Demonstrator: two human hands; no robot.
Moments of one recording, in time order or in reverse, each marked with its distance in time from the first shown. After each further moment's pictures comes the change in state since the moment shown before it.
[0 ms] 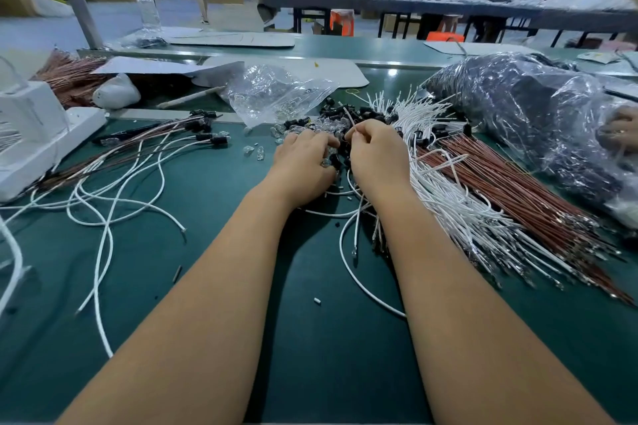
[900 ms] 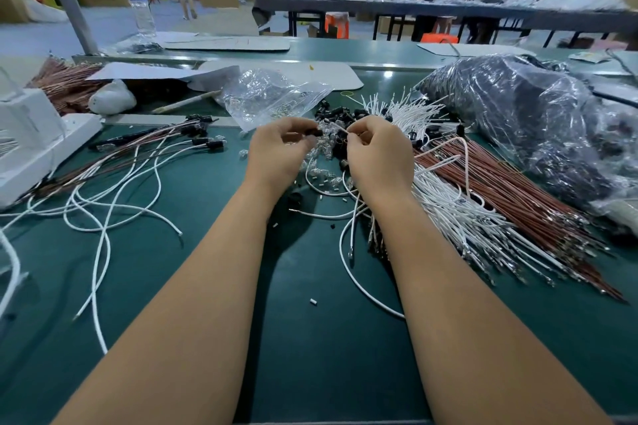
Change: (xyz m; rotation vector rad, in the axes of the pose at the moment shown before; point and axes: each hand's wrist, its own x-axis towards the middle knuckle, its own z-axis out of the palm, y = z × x) left_hand -0.006 -0.003 -0.017 -0.719 0.334 -0.088; right_hand -0.007 -0.004 -0.010 -0.049 0.136 -0.058
